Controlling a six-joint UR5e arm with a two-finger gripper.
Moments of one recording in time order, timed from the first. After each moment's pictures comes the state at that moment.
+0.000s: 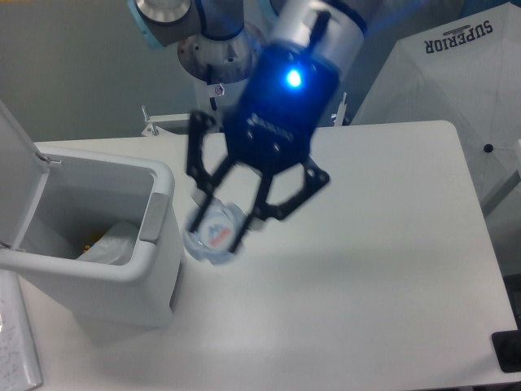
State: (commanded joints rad) arm 2.45 -1.82 -1.16 -0.89 0.64 0.37
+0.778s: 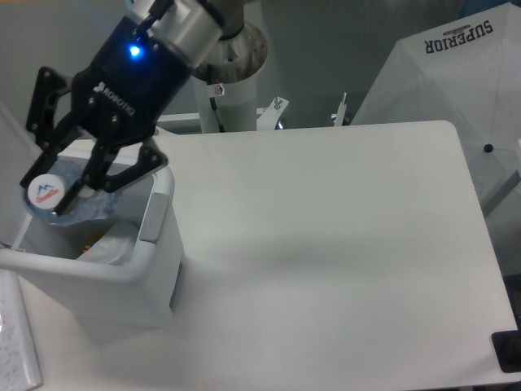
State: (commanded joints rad) arm 2.31 -1.77 -1.34 -0.84 0.61 0.39
